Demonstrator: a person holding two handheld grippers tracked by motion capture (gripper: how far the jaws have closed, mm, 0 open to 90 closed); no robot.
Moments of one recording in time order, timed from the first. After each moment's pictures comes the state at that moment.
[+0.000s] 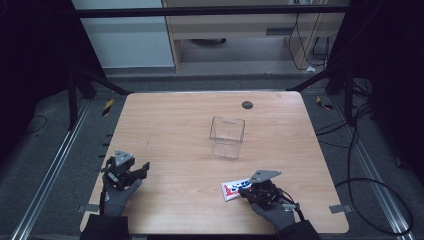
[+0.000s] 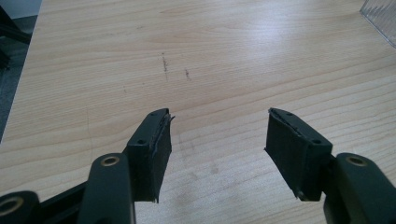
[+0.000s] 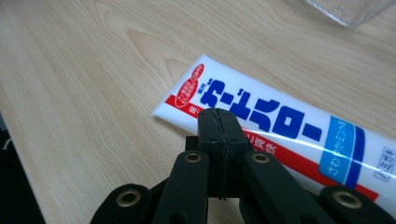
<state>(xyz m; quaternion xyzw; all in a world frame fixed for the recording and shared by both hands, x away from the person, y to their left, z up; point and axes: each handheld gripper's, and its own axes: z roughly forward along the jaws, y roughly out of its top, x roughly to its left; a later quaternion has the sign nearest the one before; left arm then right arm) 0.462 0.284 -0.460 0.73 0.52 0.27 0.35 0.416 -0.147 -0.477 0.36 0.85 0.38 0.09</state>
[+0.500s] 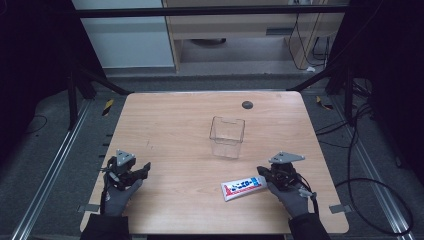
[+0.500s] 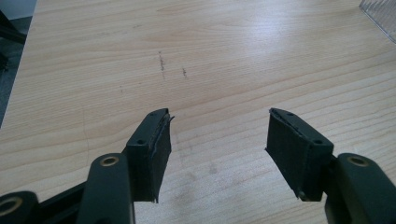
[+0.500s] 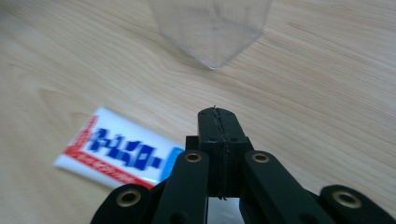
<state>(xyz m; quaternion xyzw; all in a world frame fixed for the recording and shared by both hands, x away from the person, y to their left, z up) 0.463 0.282 -0.461 0.74 0.52 0.27 0.34 0.455 -0.197 -0.460 0.44 0.79 0.39 0.17</state>
